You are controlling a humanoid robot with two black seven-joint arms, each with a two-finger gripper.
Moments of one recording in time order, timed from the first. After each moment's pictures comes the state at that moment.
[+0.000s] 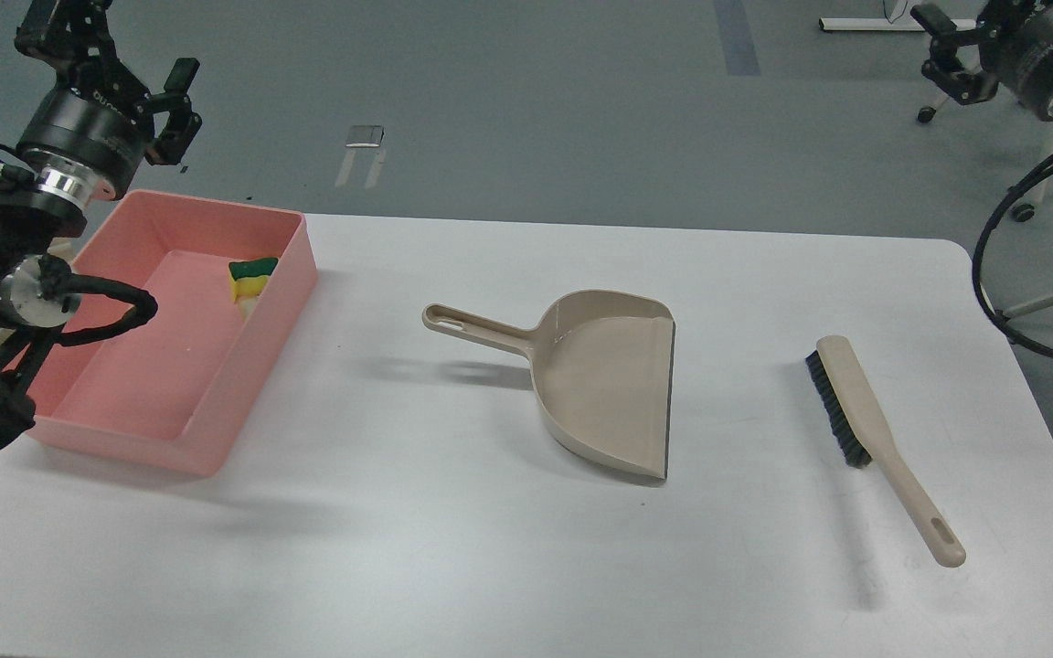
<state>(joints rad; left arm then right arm) -0.64 0.58 -1.05 -0.95 0.37 -0.23 -0.37 0.89 -0.23 1.57 0.78 -0.82 0.48 -0.19</state>
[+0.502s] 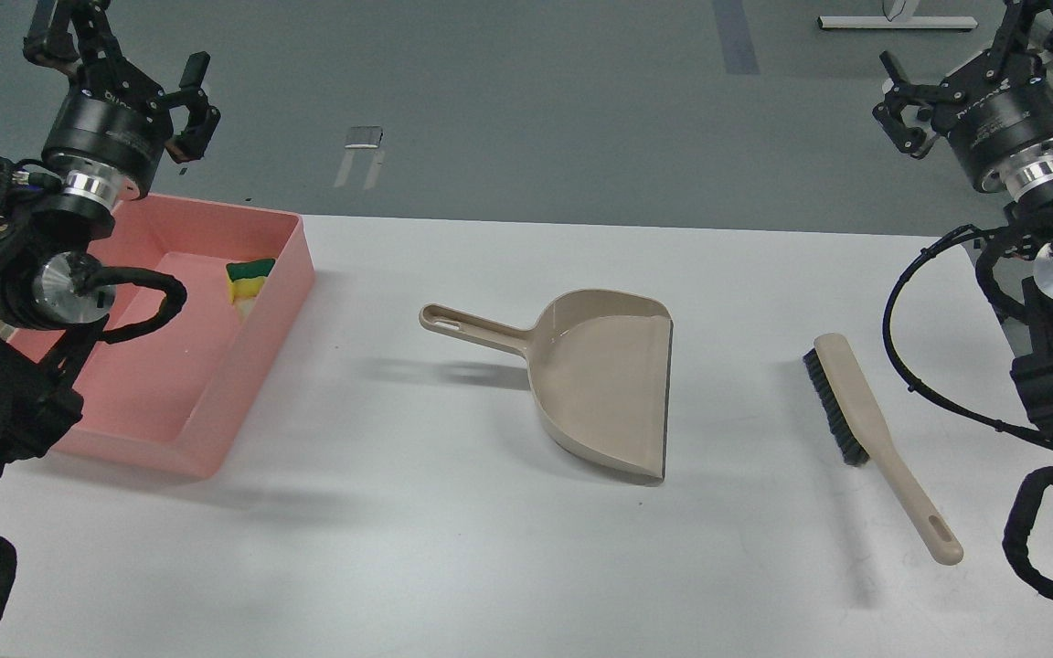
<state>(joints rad) -0.63 0.49 -1.12 -0.91 0.30 -0.23 -0.36 0.80 -0.18 1.60 0.69 -0.55 0.46 -0.07</state>
